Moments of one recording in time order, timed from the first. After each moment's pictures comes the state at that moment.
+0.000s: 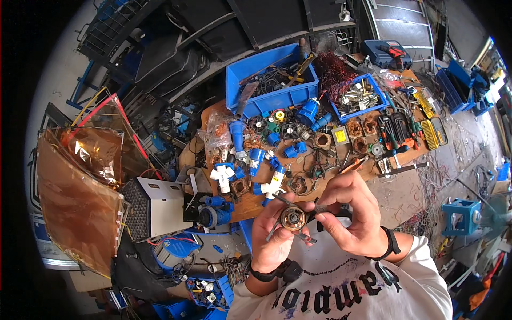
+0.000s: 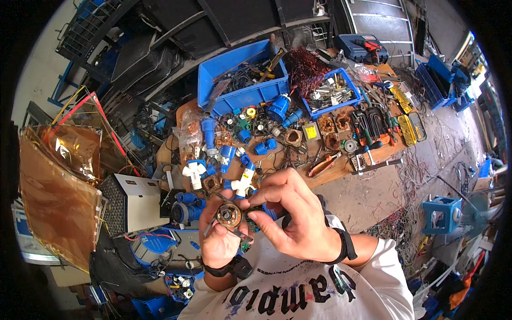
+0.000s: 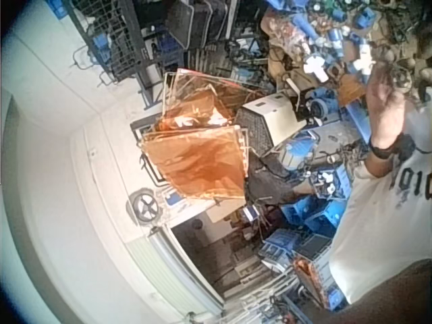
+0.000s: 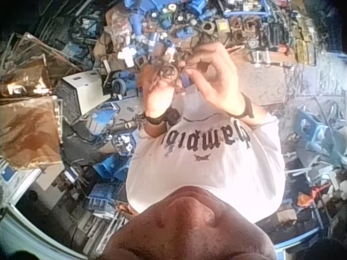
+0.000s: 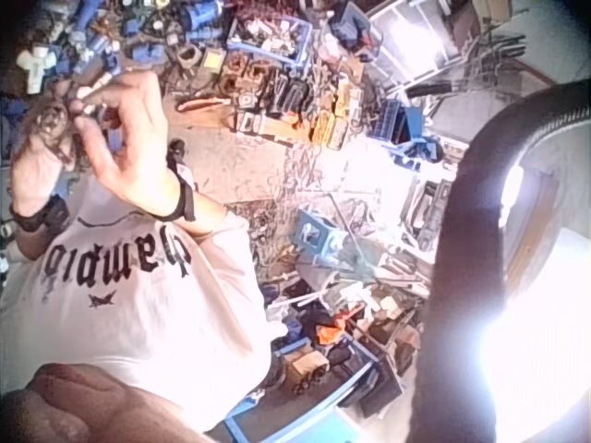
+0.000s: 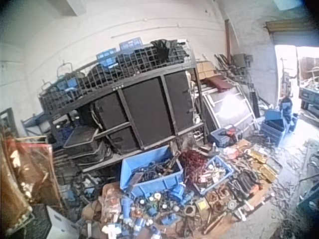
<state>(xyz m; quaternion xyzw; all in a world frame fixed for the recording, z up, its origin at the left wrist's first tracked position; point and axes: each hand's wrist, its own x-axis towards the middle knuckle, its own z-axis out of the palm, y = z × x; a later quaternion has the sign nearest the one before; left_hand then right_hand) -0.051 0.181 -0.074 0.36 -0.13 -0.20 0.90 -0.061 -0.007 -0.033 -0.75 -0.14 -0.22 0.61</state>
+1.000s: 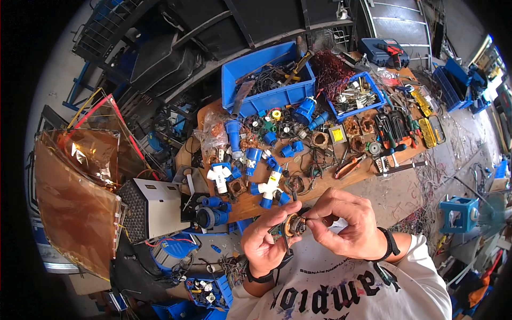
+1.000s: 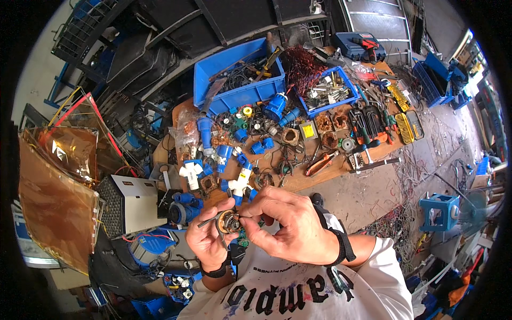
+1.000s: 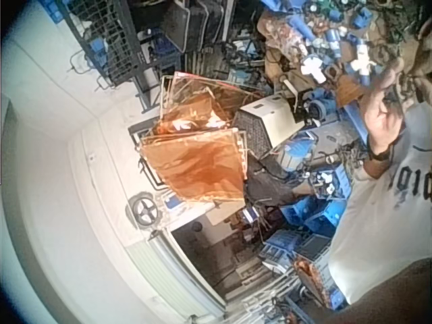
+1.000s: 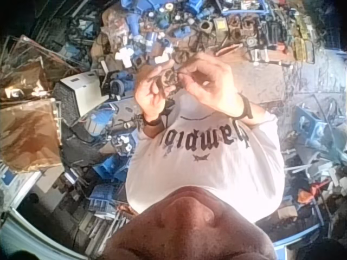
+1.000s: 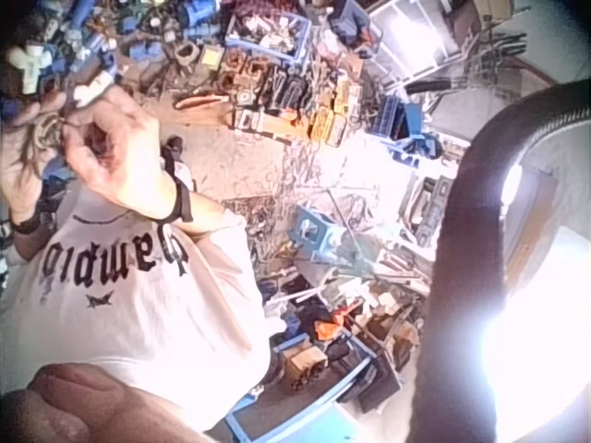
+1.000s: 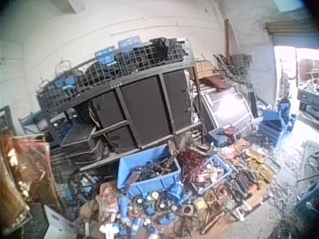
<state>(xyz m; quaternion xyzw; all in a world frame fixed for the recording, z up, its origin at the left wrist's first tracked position) -0.047 0.187 -0.078 0.60 -0.28 0.05 0.74 -0.062 -0.004 -0.029 -0.76 -0.14 -0.10 0.63</state>
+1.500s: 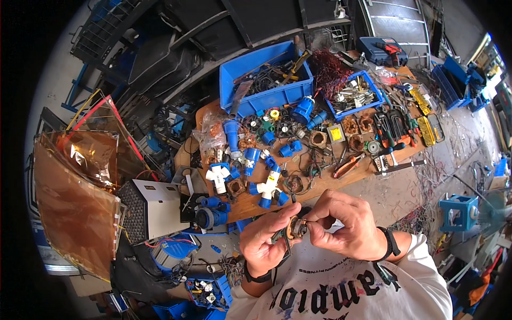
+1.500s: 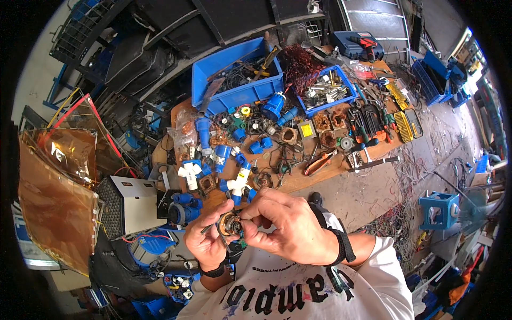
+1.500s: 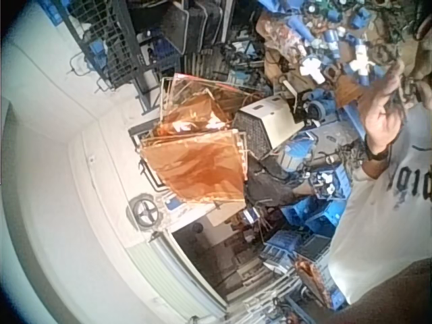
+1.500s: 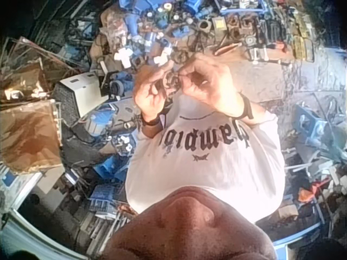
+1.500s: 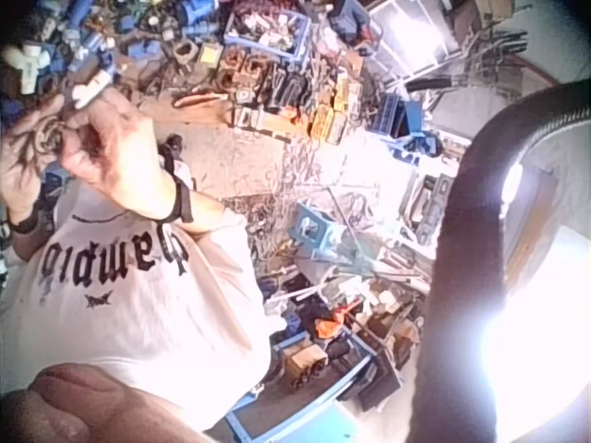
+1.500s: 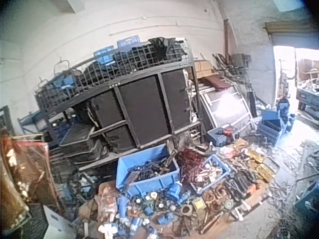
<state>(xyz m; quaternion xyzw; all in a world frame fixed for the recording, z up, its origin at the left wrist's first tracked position) -0.042 0.186 -0.074 0.65 -0.32 0.10 0.68 -0.062 -0.008 -0.030 -0.77 -0.17 -0.10 0.61</state>
